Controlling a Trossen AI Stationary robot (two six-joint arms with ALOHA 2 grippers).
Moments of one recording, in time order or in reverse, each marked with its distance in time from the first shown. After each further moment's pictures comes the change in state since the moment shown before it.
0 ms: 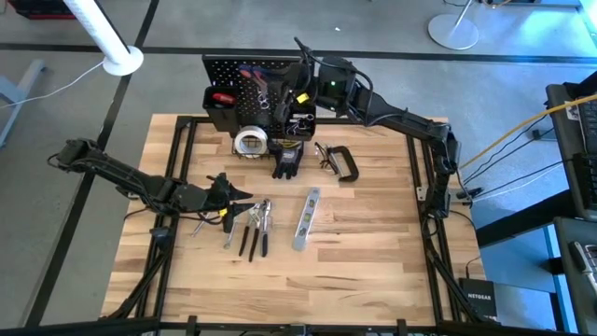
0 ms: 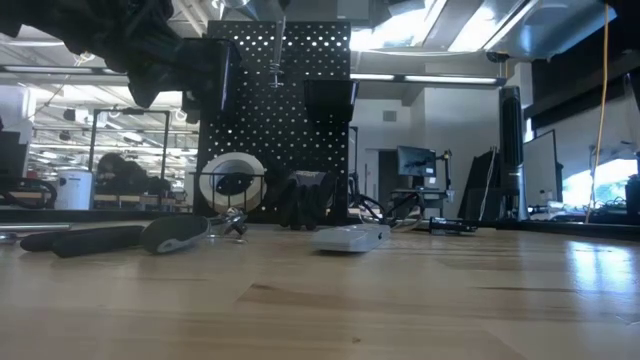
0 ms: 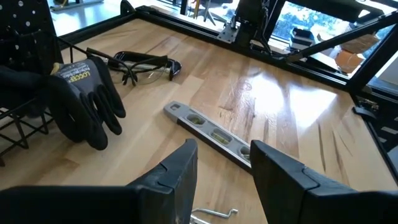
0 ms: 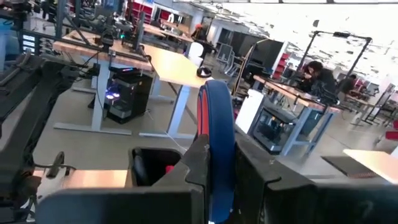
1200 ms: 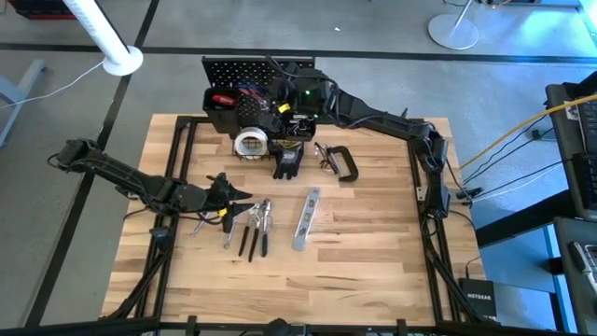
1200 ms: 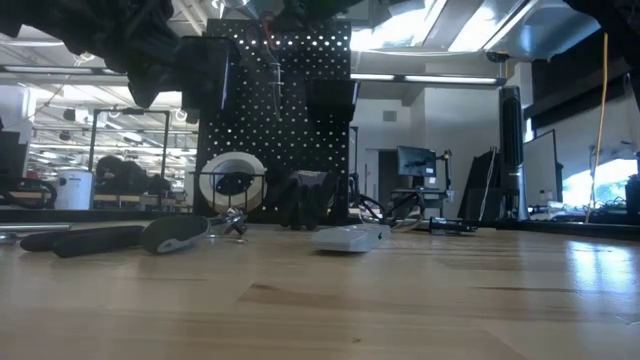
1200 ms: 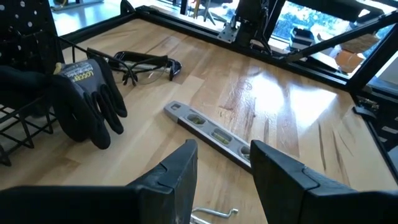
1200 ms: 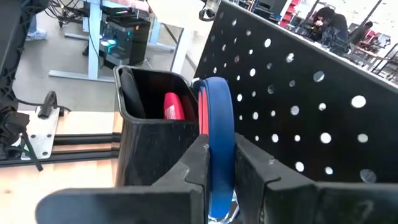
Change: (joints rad) left arm 0.000 0.000 0.000 -0.002 0.001 0.000; right arm -0.007 0.111 0.000 -0.120 0.056 0.017
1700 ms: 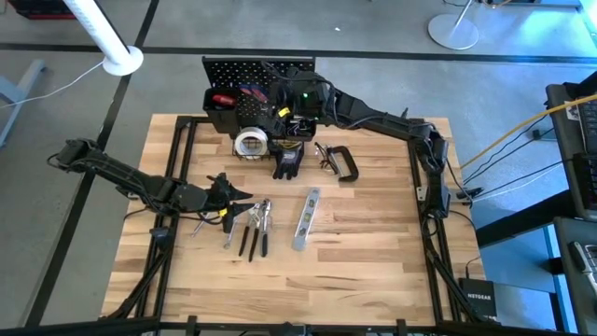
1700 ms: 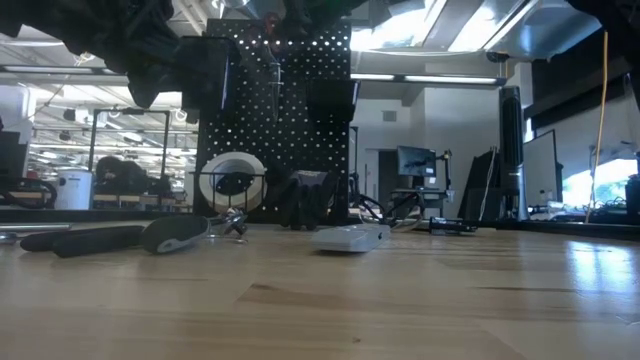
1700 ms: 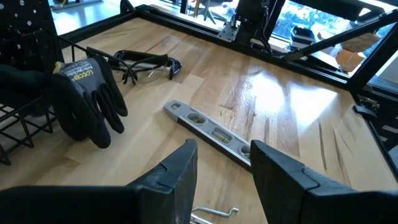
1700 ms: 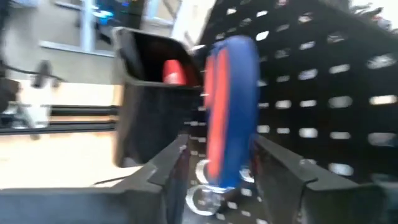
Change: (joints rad) left arm 0.000 0.003 0.000 0.000 0.000 0.000; right arm 0.008 -0.014 -0.003 -0.090 0.049 -0.025
